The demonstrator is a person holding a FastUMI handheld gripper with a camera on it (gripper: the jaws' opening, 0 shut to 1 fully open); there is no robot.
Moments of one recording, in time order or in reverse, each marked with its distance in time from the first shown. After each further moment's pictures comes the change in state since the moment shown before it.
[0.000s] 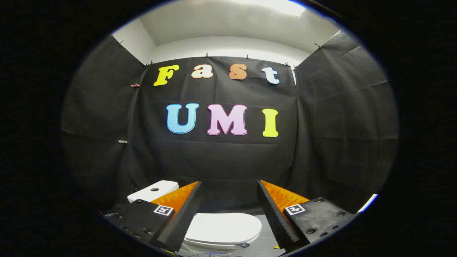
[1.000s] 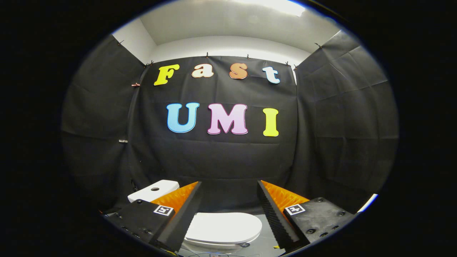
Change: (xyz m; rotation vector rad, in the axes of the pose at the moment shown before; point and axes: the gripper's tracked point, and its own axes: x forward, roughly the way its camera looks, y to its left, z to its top) arm 0.002 0.001 -0.003 -0.004 0.006 0.001
